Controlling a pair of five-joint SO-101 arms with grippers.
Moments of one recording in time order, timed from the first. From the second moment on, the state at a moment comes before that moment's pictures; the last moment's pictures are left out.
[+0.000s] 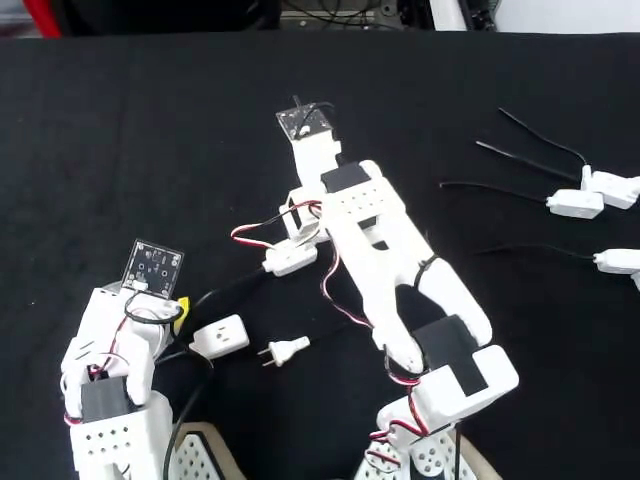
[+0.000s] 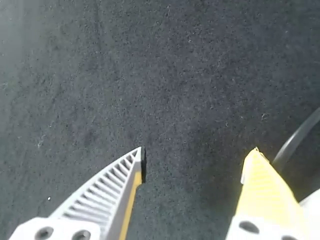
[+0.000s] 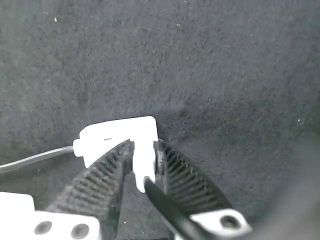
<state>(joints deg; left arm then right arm) -17.5 -103.6 96.5 57.4 -32.4 -23.1 6.1 16.7 61.4 -3.9</state>
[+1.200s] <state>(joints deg) -17.5 -103.6 96.5 57.4 -32.4 -27.9 9.2 18.9 58.9 0.2</state>
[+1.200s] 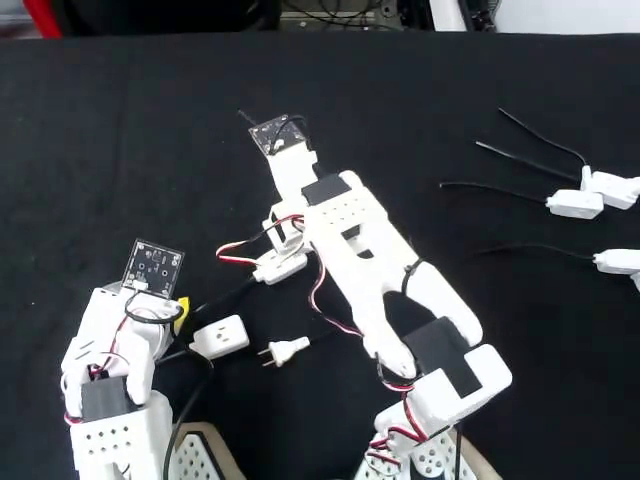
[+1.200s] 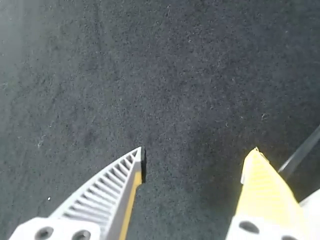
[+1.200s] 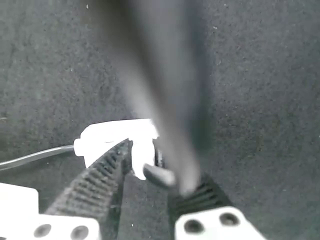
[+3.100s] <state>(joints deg) -17.5 -103.6 96.5 57.4 -32.4 -30.2 -16.3 59.8 26.4 6.5</state>
